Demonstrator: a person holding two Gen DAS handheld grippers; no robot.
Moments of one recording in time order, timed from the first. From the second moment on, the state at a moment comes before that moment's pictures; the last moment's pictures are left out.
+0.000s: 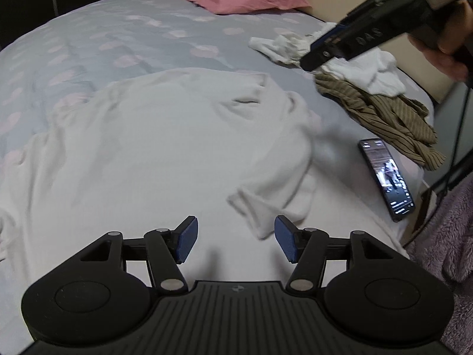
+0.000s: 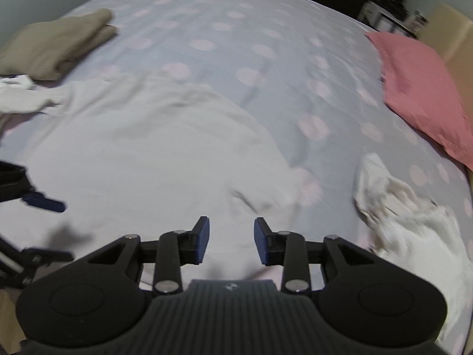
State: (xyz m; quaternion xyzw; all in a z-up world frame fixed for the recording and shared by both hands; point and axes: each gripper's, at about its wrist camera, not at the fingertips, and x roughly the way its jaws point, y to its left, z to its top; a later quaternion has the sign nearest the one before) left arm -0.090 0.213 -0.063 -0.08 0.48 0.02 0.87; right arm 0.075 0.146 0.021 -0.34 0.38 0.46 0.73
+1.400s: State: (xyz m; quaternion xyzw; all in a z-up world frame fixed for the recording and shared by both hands) left arm -0.154 0.354 -0.038 -0.23 0.40 0.26 0.85; right arm 0.136 0.150 -0.043 -0.33 0.43 0.39 0.74
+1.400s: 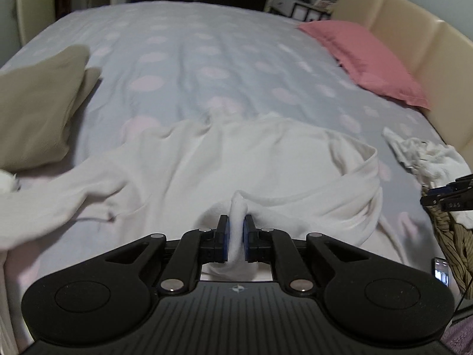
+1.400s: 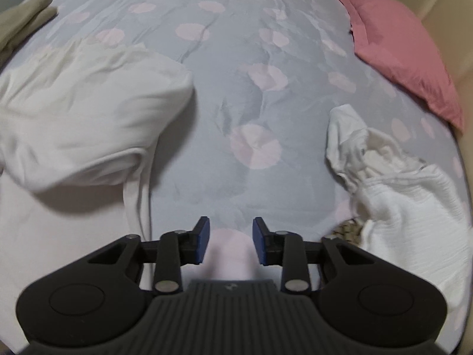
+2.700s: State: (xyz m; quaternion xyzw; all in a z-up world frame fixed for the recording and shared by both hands) left arm -0.168 0.383 -0.065 -0.22 0.46 0.28 0.81; right arm 0.117 0.195 -0.093 -0.41 0.42 0.44 0.67
